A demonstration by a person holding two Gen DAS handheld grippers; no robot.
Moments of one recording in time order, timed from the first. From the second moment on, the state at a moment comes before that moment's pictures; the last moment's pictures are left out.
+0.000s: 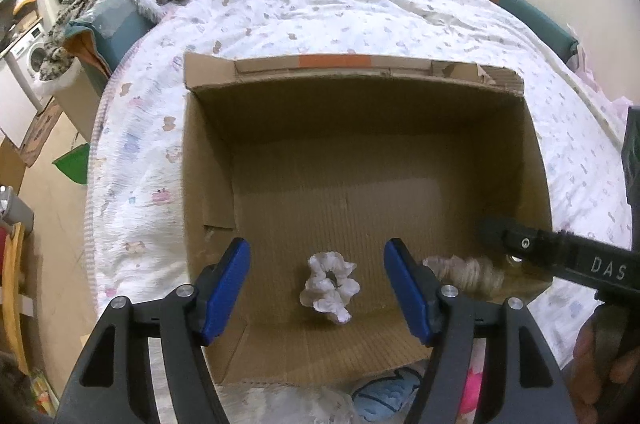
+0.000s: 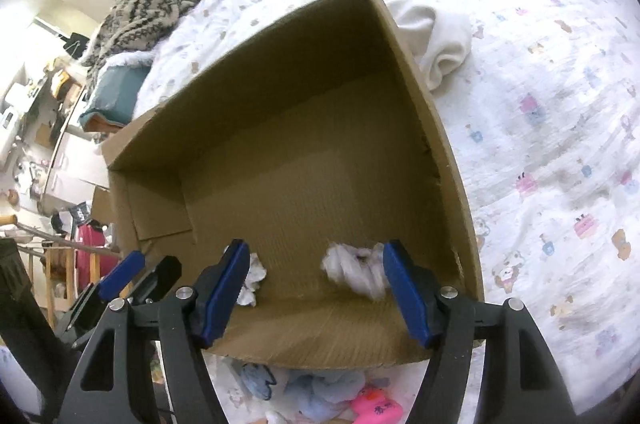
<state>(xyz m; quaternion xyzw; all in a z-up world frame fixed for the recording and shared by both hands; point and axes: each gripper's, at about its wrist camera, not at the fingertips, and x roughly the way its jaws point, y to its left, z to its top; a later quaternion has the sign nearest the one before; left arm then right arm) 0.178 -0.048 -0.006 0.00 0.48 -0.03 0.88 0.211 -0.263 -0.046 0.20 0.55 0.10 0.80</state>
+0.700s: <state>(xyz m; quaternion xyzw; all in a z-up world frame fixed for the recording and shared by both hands) 0.121 -0.018 0.009 -0.03 0.50 0.01 0.86 0.156 -0.272 -0.024 0.18 0.54 0.09 0.82</state>
